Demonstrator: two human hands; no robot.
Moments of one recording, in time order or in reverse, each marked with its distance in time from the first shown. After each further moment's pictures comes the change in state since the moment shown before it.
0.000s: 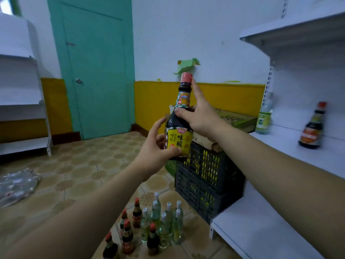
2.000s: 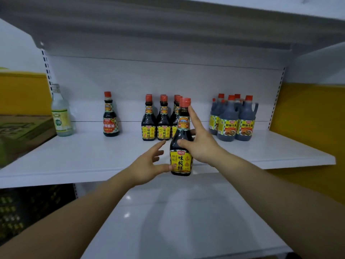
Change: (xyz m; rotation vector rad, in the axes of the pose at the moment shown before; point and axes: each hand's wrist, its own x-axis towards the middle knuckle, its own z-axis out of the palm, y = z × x) left_hand 0.054 -0.052 0.449 0.127 -1.166 0.122; right_hand -0.257 0.066 -0.354 -0.580 0.791 0.570
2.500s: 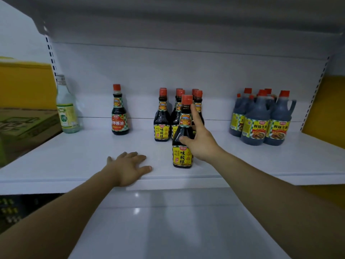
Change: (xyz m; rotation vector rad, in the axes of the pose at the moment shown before) left_hand 0.052 -0.098 -0.079 0.920 -0.028 -0.295; right_hand 0.092 0.051 0.056 0.092 -0.023 -0.018
